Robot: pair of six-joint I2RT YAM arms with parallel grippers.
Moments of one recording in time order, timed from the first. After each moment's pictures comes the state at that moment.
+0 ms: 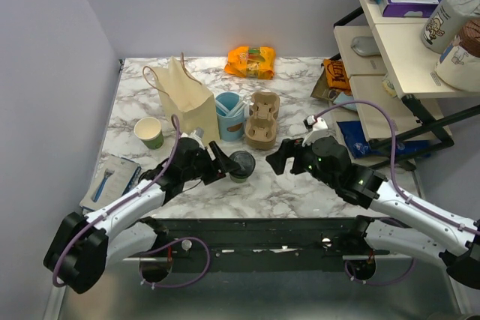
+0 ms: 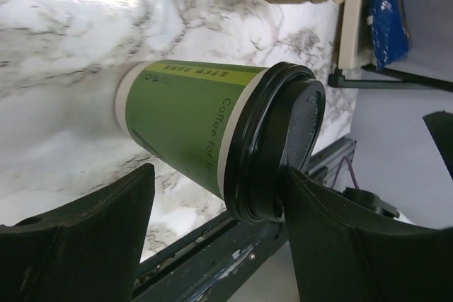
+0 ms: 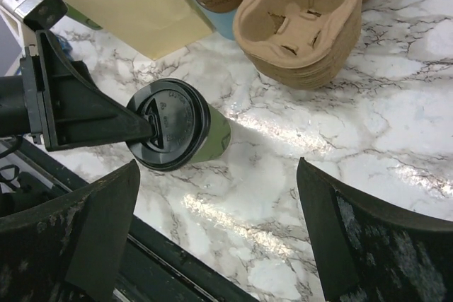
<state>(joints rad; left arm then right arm) -0.56 1.01 0.43 -0.03 0.27 -1.04 0.90 0.88 0.71 -0.24 0.24 0.54</state>
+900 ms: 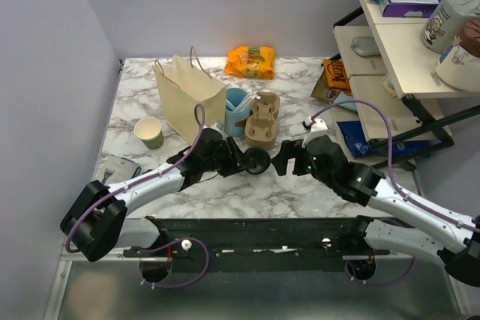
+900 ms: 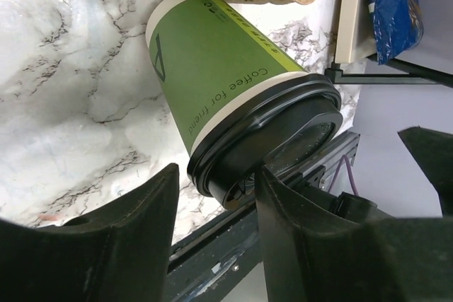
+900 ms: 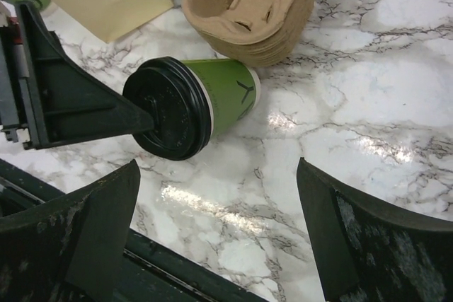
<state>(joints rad) -0.70 1.27 0.61 0.03 0.22 -1.09 0.90 0.89 0.73 -0.36 0.32 0.54</state>
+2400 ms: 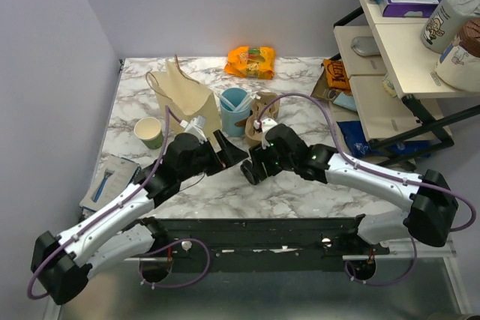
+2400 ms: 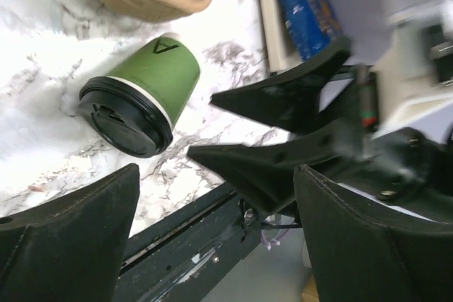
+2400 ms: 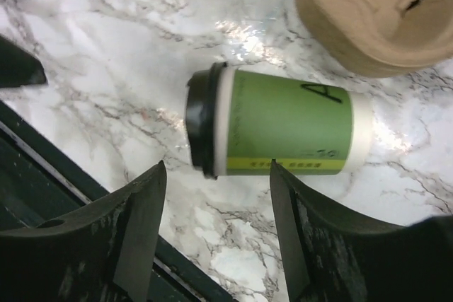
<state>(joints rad) -0.73 0.91 0.64 -0.16 0.12 -1.04 0.92 1.34 0.94 -0.35 0.07 0.31</state>
